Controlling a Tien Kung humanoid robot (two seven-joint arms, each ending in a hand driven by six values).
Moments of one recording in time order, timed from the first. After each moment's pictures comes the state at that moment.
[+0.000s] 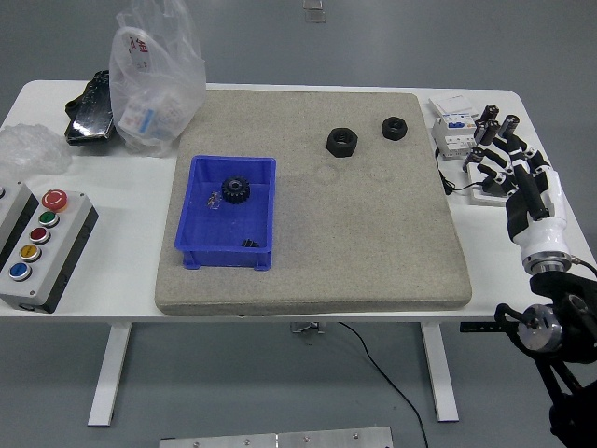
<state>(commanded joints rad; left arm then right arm) -0.01 0.11 -1.42 -0.18 1.19 0.10 0.10 0.06 -0.22 1.39 1.43 -0.78 -0.26 0.28</state>
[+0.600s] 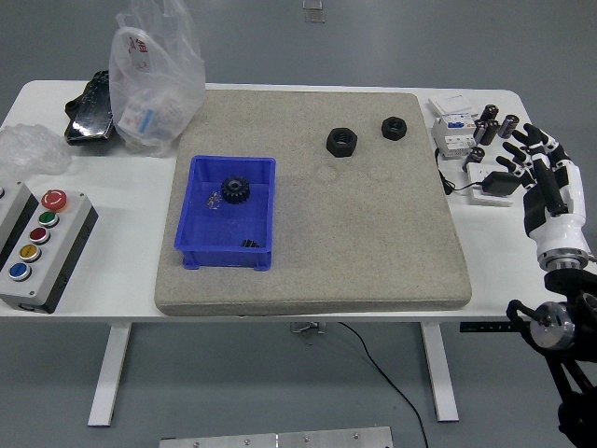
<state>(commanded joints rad) -0.03 0.11 -1.30 -0.18 1.12 0.08 0.08 0.06 -0.23 1.43 1.44 -0.79 -0.26 0.29</state>
